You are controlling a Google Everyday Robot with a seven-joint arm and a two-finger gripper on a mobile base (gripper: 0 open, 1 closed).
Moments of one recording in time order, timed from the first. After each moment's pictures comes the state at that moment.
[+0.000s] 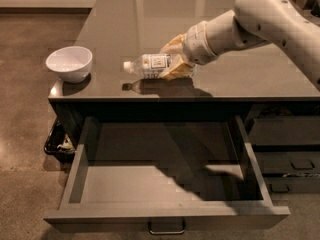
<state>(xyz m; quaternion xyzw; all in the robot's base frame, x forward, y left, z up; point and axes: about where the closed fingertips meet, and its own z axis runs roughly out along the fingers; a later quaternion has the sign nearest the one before) 0.652 -0.038 0.892 -0.67 0.59 0.11 0.44</state>
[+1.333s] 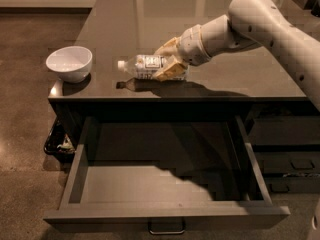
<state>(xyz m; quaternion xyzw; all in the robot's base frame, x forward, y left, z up) 0.665 -0.020 0.879 -0.66 0.59 0.18 0.44</state>
